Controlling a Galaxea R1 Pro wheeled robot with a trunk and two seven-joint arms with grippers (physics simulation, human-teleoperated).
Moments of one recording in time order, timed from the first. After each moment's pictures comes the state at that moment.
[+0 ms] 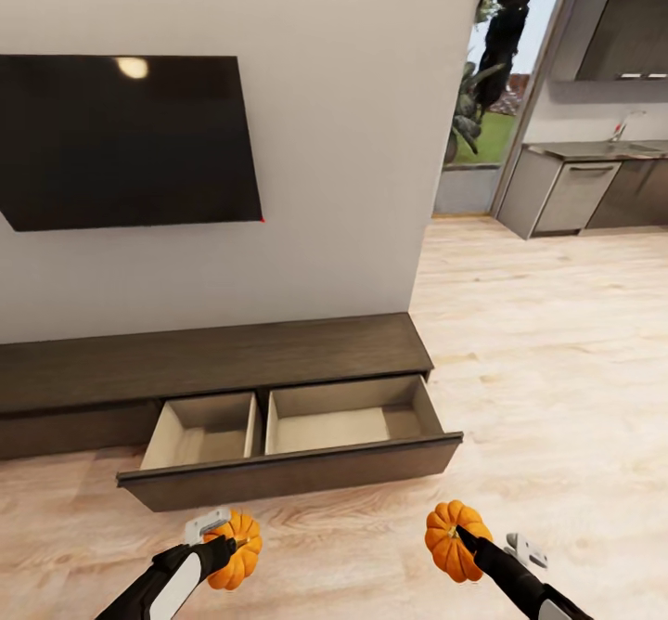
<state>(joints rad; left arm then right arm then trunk) -0.44 0.08 -0.26 -0.53 0.68 0.29 0.26 -0.52 -0.20 0.05 -0.08 -0.72 -0.11 0.51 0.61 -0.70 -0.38</state>
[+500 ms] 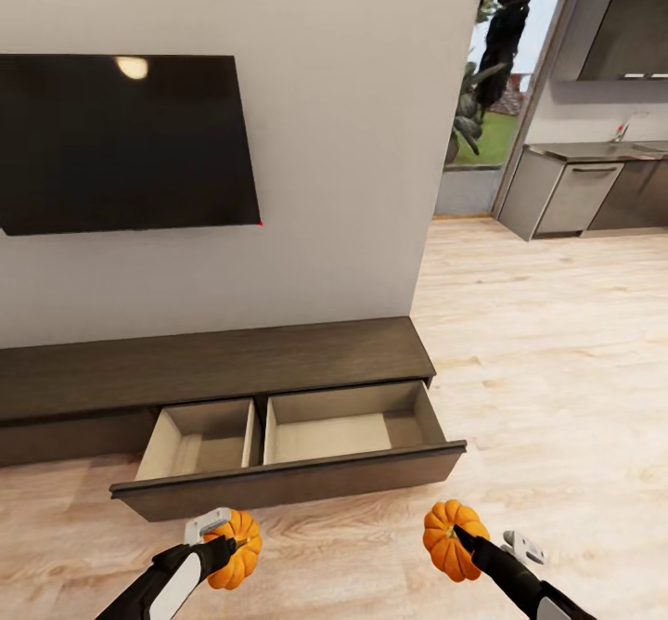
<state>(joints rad) -0.44 0.08 -0.26 -0.53 0.68 0.29 0.25 -0.52 -0.20 0.05 -0.09 -0.68 -0.11 0.51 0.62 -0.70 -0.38</state>
